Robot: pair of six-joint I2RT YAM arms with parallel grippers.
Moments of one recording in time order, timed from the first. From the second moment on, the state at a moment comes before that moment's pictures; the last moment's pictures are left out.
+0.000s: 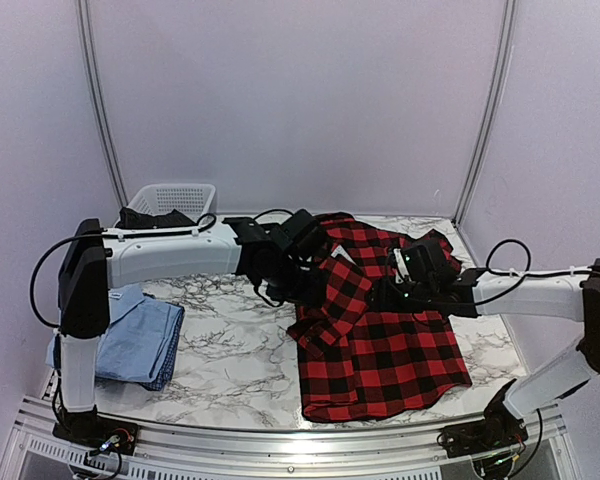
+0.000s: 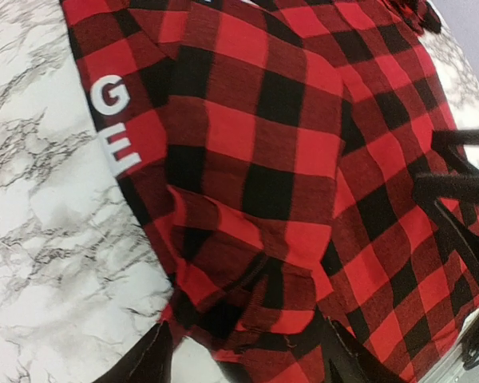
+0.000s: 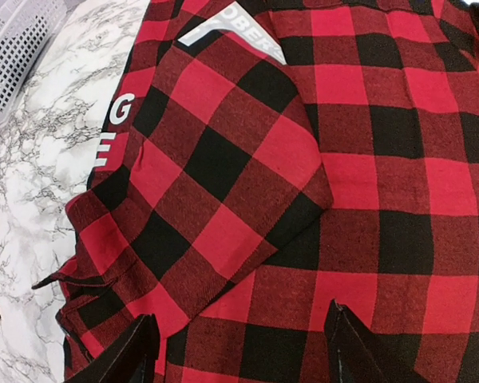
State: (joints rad) left arm -1.03 2.08 1.78 -0.71 -0.13 -0.62; right arm 0.62 1.37 0.72 -0.11 0.08 0.50
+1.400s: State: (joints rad) left arm -0.79 2.28 1.71 -0.47 0.05 -0.69; right arm 0.63 1.52 0.82 -0.14 0.05 0.47
